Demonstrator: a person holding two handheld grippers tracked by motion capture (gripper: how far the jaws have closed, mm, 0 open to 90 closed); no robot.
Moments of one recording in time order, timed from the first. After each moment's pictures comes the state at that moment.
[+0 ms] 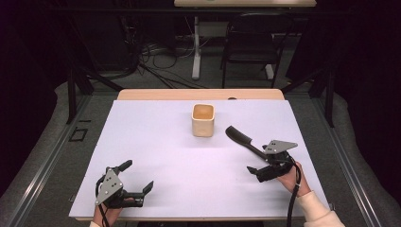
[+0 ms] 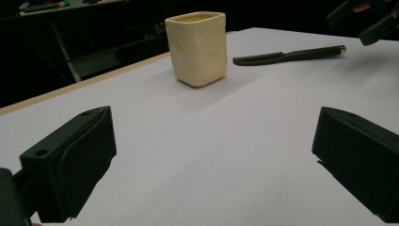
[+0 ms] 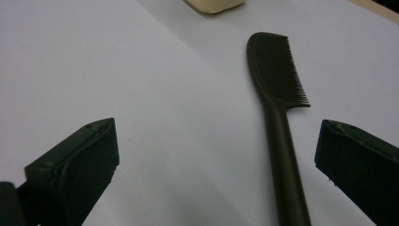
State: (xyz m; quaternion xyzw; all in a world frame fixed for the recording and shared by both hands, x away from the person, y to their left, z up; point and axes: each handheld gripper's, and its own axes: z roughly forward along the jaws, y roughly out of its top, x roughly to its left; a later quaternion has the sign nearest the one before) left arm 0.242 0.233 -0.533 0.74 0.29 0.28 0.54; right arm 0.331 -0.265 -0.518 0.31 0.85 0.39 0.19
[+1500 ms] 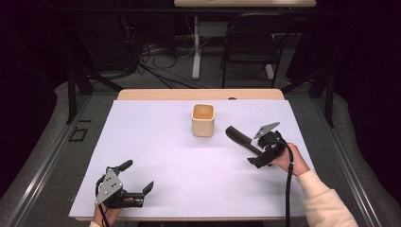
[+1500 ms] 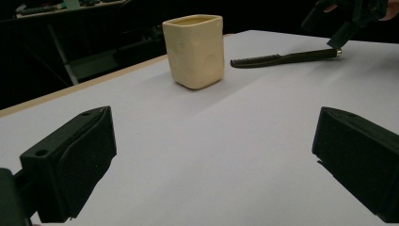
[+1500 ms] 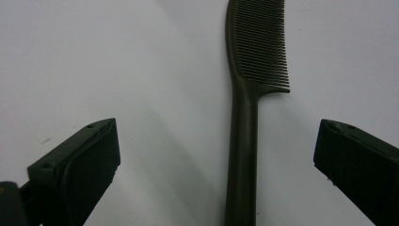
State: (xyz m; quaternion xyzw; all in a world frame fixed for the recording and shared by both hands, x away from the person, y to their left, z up) left arm 0.242 0.233 -0.532 0.74 0.29 0.28 0.55; right arm 0.385 -0.252 -0.506 0.32 0.90 0.25 0.15
